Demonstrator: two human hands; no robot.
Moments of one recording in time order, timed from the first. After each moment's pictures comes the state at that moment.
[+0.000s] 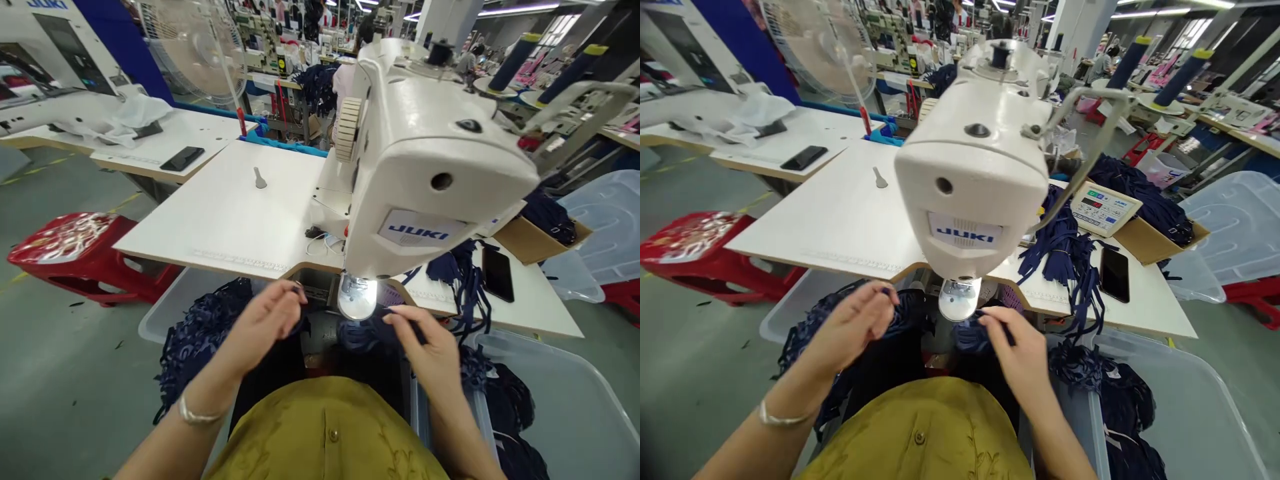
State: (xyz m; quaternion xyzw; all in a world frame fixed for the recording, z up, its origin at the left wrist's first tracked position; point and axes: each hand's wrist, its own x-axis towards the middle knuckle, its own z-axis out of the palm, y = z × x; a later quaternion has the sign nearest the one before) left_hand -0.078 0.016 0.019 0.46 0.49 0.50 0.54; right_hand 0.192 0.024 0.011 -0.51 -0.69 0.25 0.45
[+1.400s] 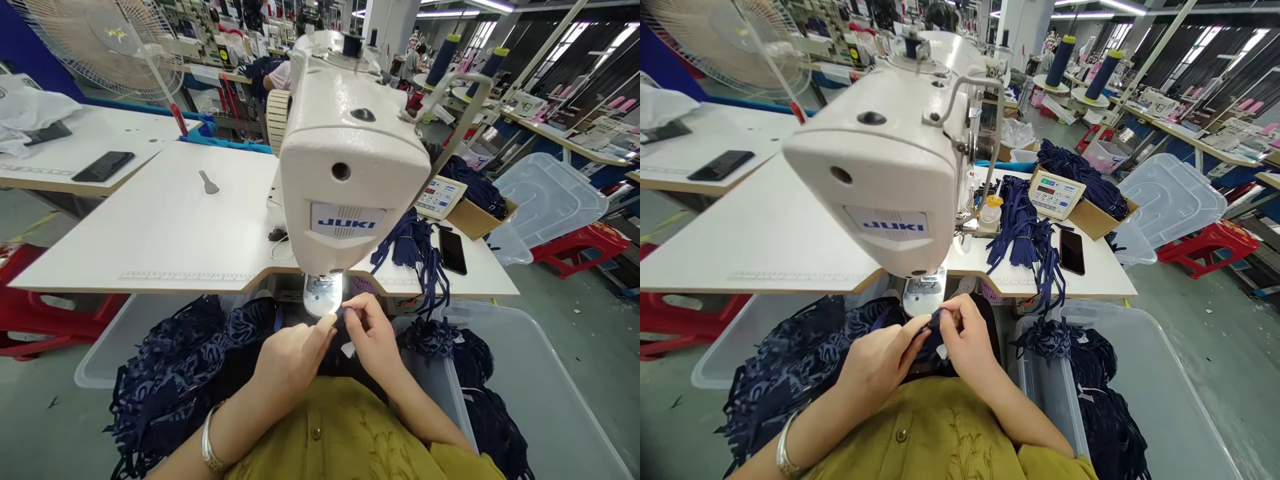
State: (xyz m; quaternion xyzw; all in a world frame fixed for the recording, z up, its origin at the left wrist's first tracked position) left_hand -0.005 0.004 0.001 0.84 0.45 0.28 -0.07; right_hand 0.167 0.020 0.006 -0.52 -0.65 0.33 0.45
